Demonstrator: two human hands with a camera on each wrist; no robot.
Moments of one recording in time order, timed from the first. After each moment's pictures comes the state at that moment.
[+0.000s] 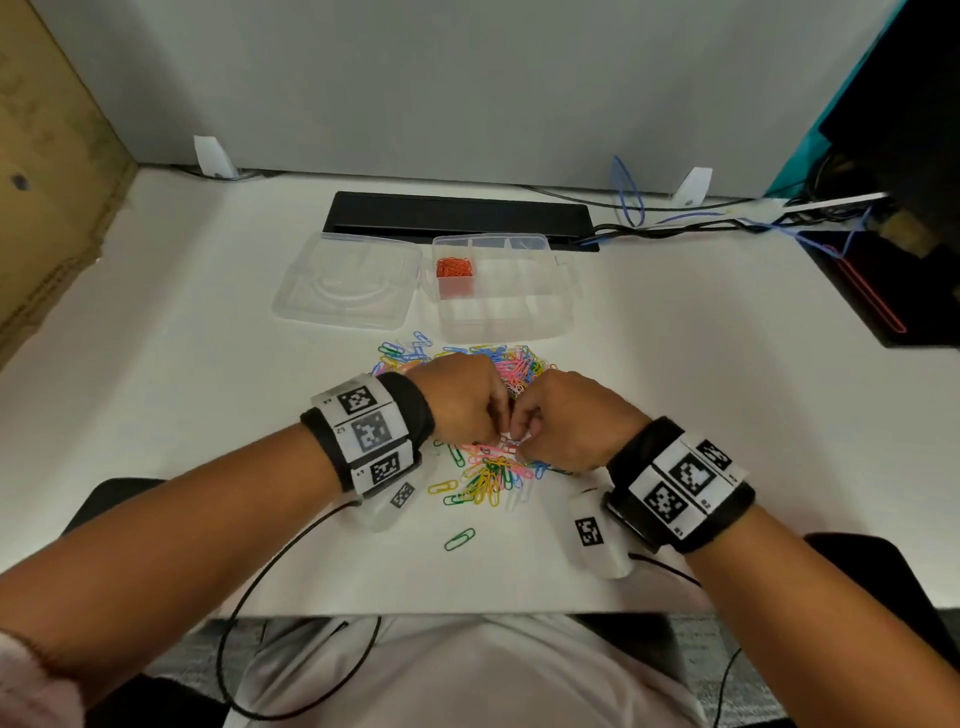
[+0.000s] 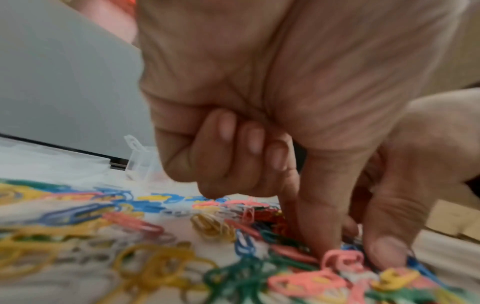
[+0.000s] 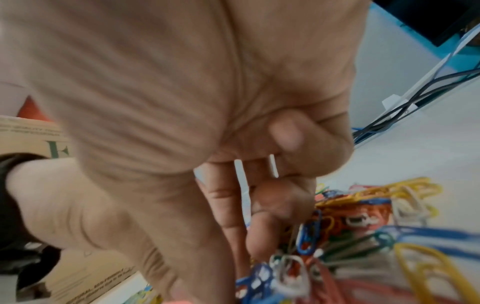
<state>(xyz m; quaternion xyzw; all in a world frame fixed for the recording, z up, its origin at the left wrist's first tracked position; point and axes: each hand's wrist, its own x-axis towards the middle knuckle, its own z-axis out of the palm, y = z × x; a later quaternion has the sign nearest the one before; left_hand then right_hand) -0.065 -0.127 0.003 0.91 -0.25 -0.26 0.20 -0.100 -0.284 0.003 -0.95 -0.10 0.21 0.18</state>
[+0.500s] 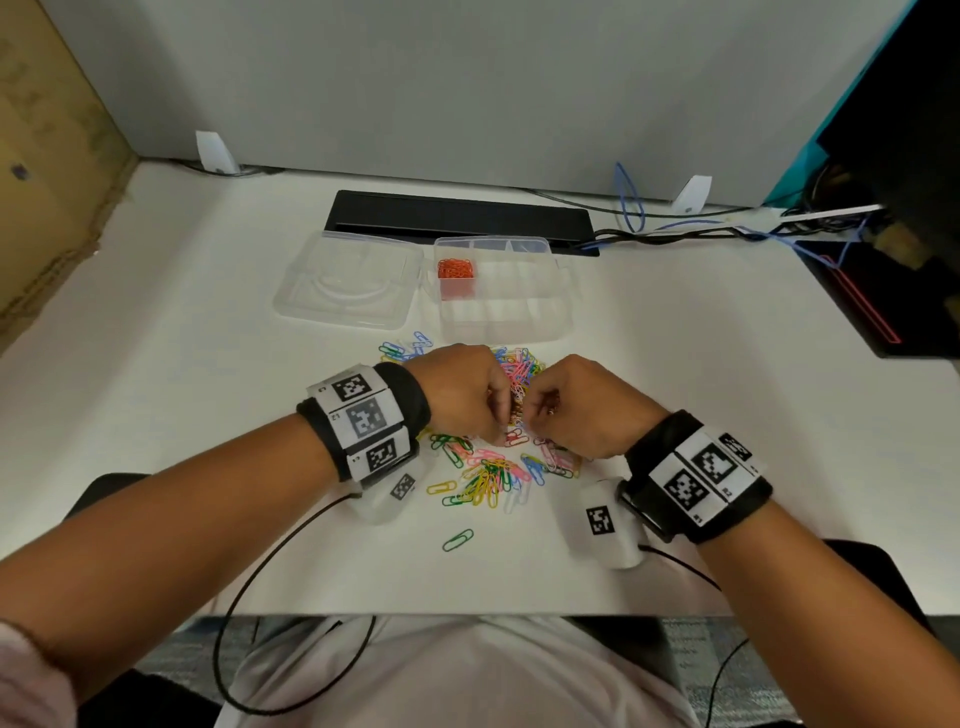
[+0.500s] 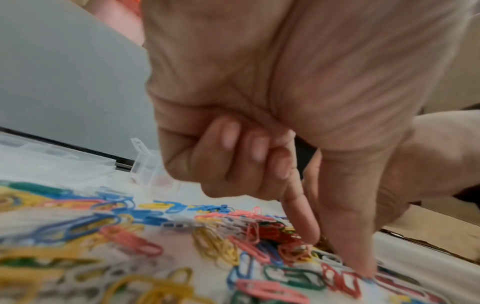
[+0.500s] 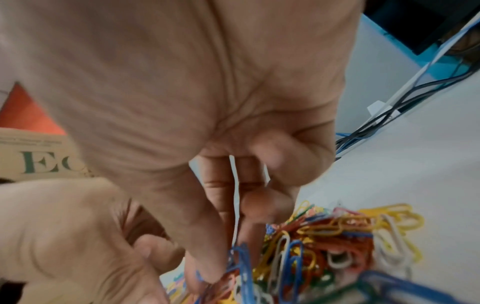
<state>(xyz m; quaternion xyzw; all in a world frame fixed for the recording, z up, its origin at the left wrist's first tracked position) -0.057 -0.124 0.004 0.91 -0.26 -0.25 0.22 -0.092 -0.300 0.008 -0.94 -0.11 0.17 0.26</state>
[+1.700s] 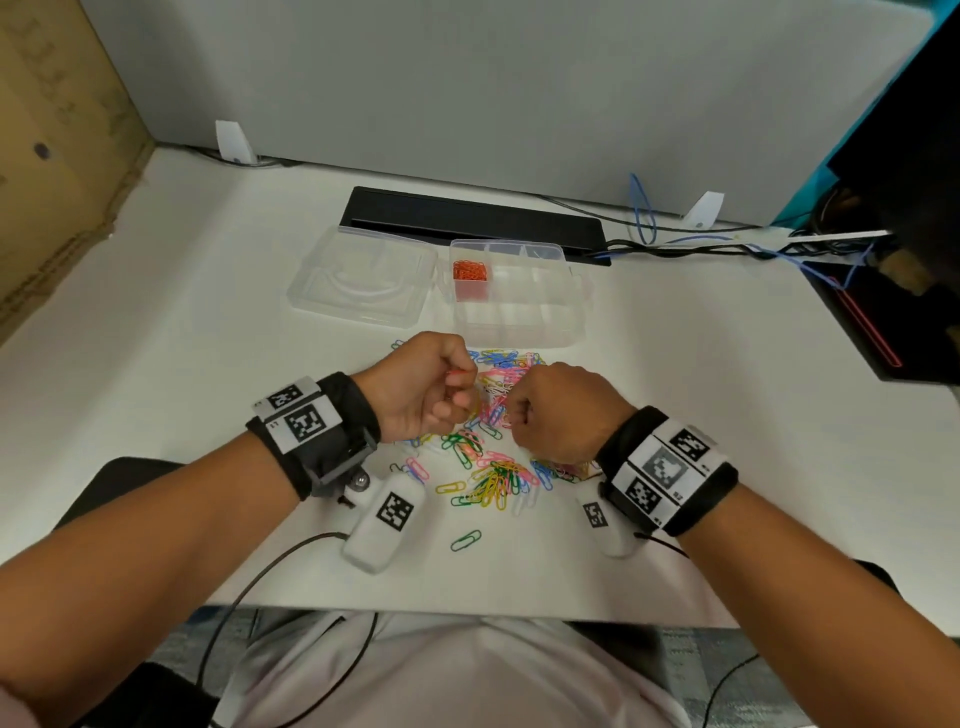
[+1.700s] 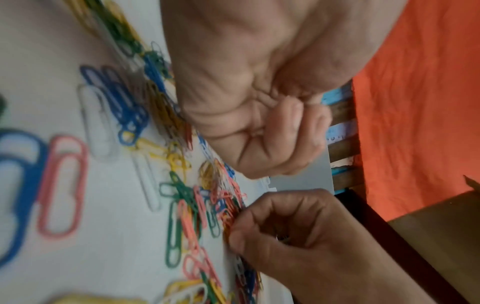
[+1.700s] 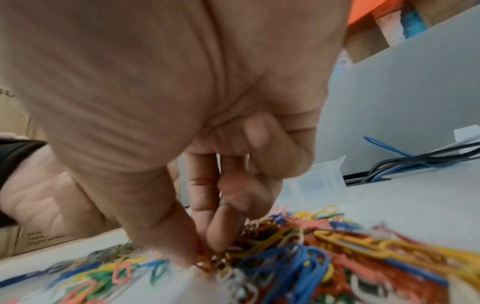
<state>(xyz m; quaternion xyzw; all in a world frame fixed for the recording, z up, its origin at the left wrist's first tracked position) -0.065 -0.087 0.003 0.58 0.08 -0.41 0.69 -0.088 -0.269 0.006 -0.97 -0.16 0.16 0.10</state>
